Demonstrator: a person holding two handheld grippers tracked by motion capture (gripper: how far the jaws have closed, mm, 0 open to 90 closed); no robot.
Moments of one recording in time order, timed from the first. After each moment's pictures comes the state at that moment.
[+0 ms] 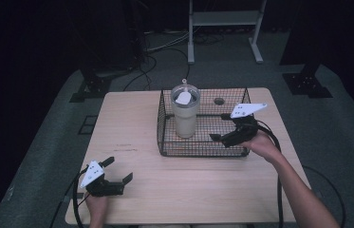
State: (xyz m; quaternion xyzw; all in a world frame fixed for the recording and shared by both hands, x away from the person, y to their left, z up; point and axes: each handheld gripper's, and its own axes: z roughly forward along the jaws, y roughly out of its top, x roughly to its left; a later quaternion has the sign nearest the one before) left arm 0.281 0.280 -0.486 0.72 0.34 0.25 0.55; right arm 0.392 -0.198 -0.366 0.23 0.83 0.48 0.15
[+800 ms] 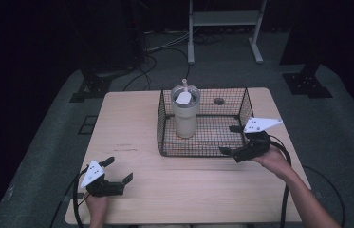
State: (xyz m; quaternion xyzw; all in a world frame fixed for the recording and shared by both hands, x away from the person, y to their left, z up) left arm 0.281 0.279 -0.486 0.72 0.34 0.25 0.55; right arm 0.350 -0.223 -0.380 0.23 0.82 0.51 0.14
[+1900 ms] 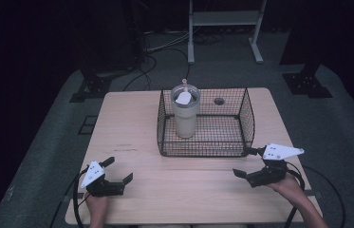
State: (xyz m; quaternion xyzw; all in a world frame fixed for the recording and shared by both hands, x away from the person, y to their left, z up) left arm 0.281 0.278 -0.486 0.72 0.34 0.25 0.54; right arm 0.294 -0.263 -0.424 0.25 0.80 0.53 0.14
